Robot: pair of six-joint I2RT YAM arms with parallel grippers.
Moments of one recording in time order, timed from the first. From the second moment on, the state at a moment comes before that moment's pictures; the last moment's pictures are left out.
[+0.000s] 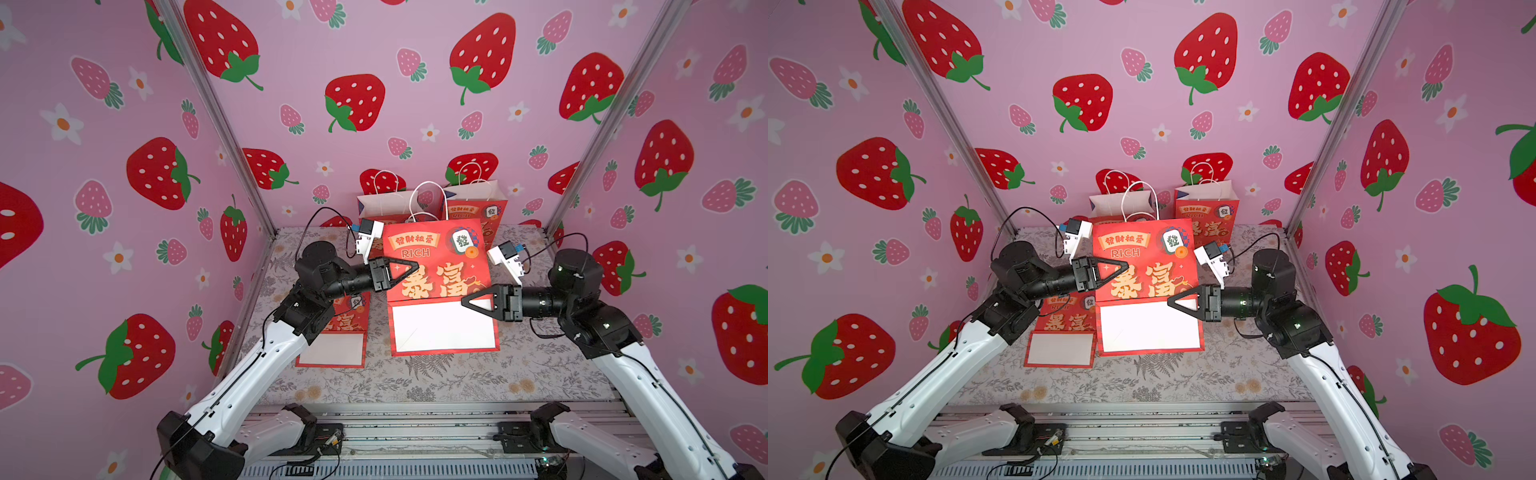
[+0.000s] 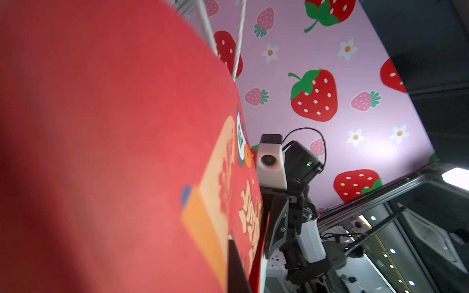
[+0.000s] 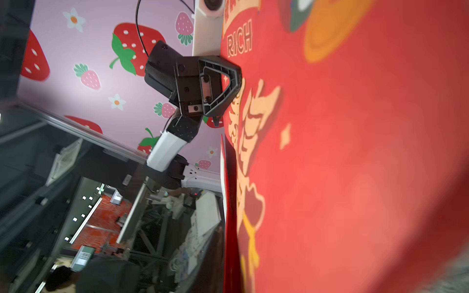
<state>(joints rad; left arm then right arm) -0.50 1.14 1.13 0.04 0.79 -0.91 0.45 0.96 1.18 -0.51 -1.02 0.69</state>
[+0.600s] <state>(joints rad) -0.50 1.09 1.12 0.00 0.76 -0.89 0.45 0.98 1.17 -0.48 -0.97 0.74</state>
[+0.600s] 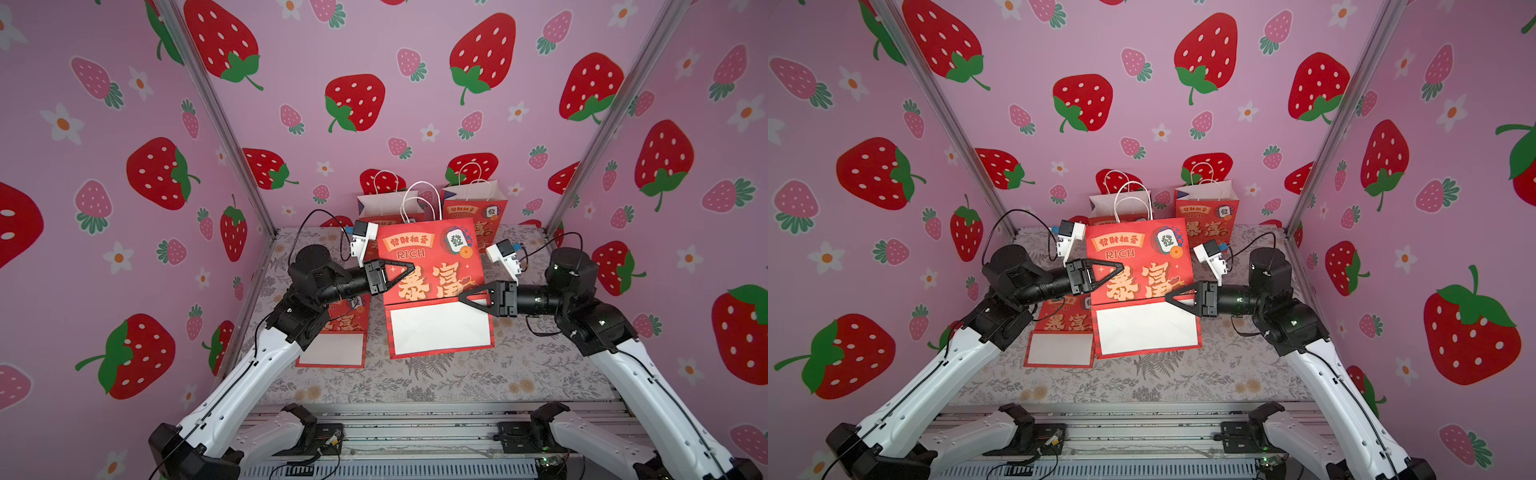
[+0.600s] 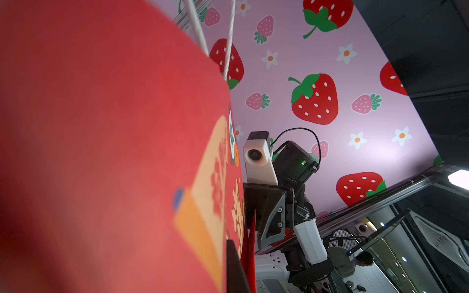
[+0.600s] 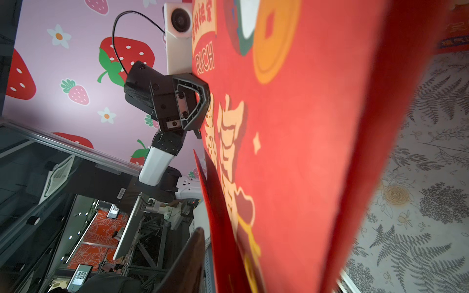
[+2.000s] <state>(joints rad) -0.46 0.81 1.10 -0.83 0.20 -0.51 0.47 1.23 0.75 -0.31 -0.71 0.80</state>
